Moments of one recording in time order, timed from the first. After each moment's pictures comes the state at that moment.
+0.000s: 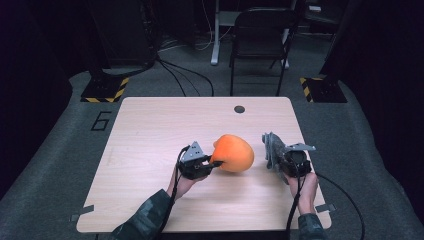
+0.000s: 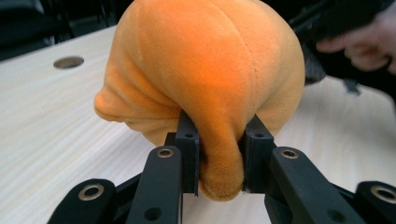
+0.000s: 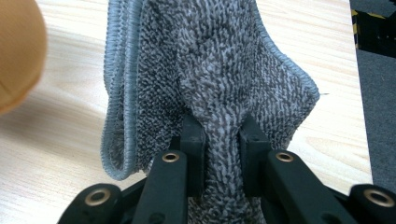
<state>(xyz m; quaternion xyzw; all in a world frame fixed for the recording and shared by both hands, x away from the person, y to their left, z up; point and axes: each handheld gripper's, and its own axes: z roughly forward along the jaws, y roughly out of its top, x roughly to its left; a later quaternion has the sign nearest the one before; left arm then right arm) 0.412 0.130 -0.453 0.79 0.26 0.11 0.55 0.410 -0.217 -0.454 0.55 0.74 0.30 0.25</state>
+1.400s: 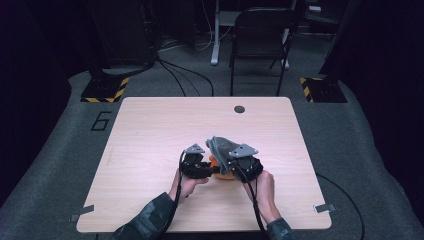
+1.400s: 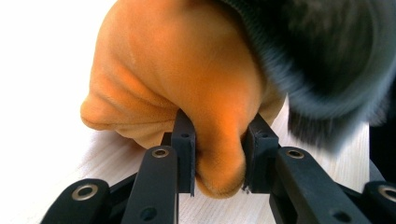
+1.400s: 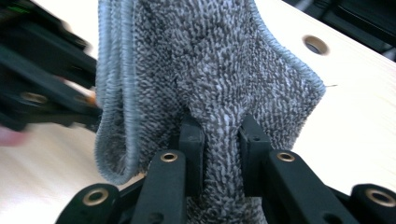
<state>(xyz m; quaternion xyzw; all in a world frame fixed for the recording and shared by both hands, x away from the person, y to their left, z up) 0.426 0.125 -0.485 0.79 0.36 -0.01 0.49 0.384 -0.074 -0.422 0.40 0.82 0.32 0.27</state>
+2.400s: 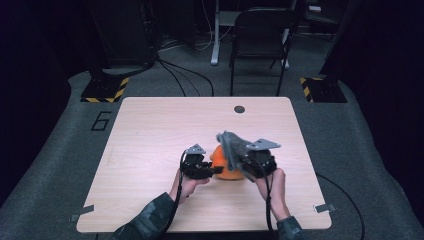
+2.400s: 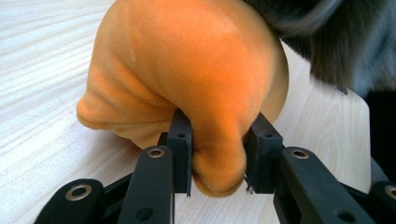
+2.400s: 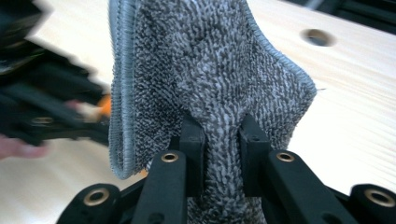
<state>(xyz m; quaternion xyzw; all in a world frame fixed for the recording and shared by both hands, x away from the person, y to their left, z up) 0.424 0.122 -0.484 0.79 0.36 -0.01 0.50 0.387 -0.099 -0.409 0.42 0.80 0.37 0.22</state>
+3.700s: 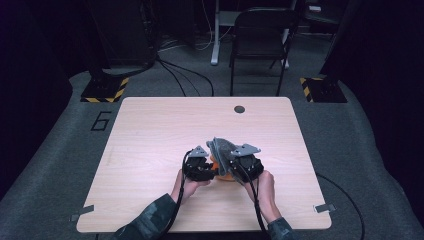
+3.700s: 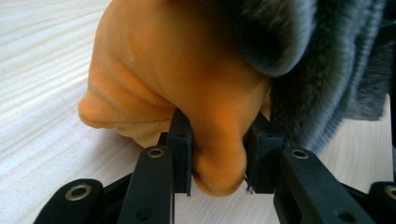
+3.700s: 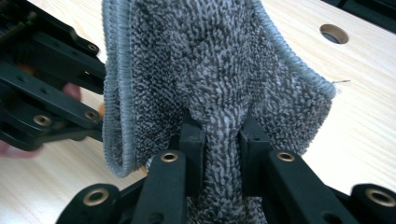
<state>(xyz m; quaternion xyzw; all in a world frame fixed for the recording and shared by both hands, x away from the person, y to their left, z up) 0.422 0.117 -0.488 0.80 0.35 0.02 0.49 0.387 -0.075 -0.427 0.41 0.82 0.33 0.24</state>
